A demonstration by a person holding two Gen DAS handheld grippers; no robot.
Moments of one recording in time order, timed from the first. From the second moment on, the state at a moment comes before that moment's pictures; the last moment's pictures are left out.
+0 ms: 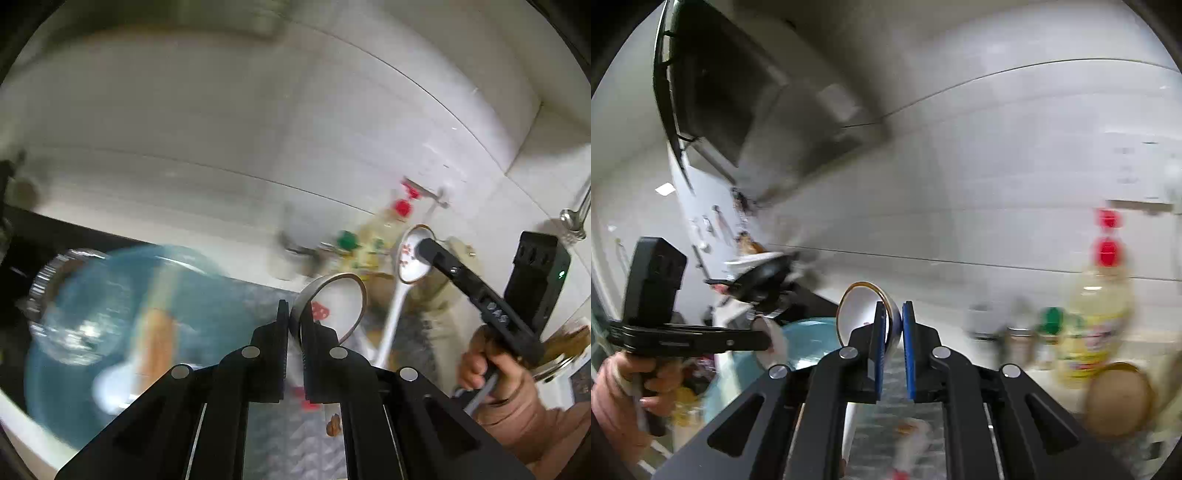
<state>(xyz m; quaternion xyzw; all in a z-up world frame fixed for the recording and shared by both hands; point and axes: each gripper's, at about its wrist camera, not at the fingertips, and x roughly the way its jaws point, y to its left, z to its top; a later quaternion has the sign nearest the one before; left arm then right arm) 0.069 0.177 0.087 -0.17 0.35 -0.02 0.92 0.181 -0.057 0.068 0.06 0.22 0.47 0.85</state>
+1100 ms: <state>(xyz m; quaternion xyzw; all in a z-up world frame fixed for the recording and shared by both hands) 0.074 0.207 0.071 -0.09 0.40 -0.04 0.91 0.173 -0.004 0.021 -0.01 0.28 0.41 0.87</state>
